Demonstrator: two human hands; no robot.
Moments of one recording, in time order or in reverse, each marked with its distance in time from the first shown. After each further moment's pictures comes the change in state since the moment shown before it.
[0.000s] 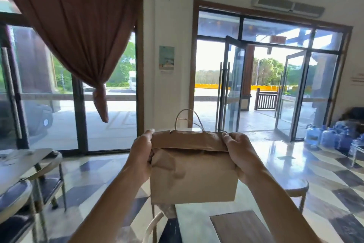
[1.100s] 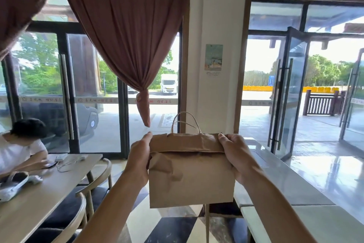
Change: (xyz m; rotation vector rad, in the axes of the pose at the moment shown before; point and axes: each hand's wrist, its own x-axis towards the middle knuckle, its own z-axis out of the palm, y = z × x) left_hand 0.311 0.091 -0.320 0.070 0.273 0.089; right_hand 0.203 -0.018 0.449 0.186 -0.271 -0.029
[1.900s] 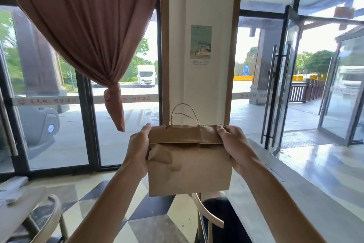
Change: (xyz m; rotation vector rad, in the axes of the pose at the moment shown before) left_hand 0.461 -0.035 0.136 0.008 -0.163 -0.041; right_hand 0.436 0.081 0.065 -0.096 0.182 -0.002
